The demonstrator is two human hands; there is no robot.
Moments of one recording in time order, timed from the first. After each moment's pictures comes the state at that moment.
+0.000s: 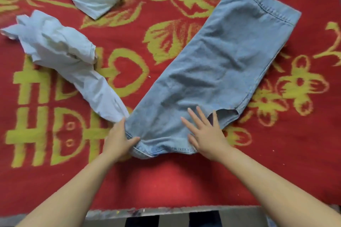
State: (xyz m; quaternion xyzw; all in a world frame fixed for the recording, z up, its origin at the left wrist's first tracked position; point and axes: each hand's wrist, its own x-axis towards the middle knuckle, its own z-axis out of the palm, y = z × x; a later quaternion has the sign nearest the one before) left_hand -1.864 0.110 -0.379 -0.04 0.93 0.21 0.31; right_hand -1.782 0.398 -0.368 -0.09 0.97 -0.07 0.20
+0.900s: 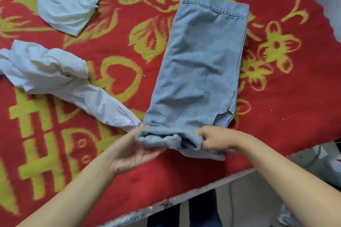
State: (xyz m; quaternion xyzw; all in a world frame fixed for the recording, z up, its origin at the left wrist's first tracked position) left_hand -1.884 0.102 -0.275 -0.29 0.35 0.59 0.66; right_hand -1.766 0.345 -0.296 0.06 0.77 -0.45 0.45
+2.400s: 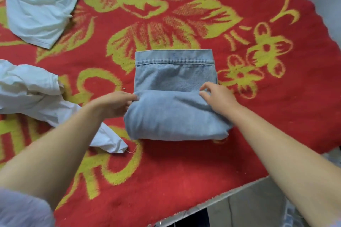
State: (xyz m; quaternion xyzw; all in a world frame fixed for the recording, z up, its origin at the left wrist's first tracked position) left_hand -2.008 0.212 -0.339 -0.05 0.72 0.35 0.60; right_hand -1.831 0.458 -0.336 0.31 0.89 -0.27 0.18
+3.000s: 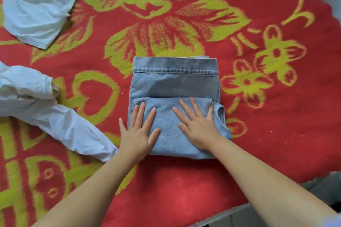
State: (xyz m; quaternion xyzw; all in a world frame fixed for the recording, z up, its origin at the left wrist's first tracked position) left_hand -1.897 0.191 -0.412 0.32 0.92 0.06 0.21; right_hand -1.800 0.404 -0.422 0.08 0.96 -0.14 0.21
